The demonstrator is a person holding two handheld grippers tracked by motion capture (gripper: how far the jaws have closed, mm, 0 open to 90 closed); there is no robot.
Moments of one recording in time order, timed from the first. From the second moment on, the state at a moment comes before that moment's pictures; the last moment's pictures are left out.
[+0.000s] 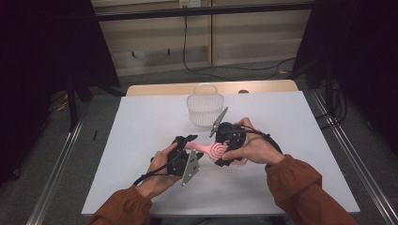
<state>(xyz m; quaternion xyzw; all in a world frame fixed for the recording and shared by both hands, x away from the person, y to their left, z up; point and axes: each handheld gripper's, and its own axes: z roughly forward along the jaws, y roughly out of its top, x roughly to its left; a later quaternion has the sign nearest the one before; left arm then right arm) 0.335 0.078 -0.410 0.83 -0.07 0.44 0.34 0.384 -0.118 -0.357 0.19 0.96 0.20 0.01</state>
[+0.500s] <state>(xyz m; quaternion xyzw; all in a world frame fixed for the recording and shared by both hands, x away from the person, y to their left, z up) 0.331 0.064 -0.422 0.82 -0.10 0.49 0.29 0.389 -0.113 -0.356 0.20 0.96 0.19 0.00</state>
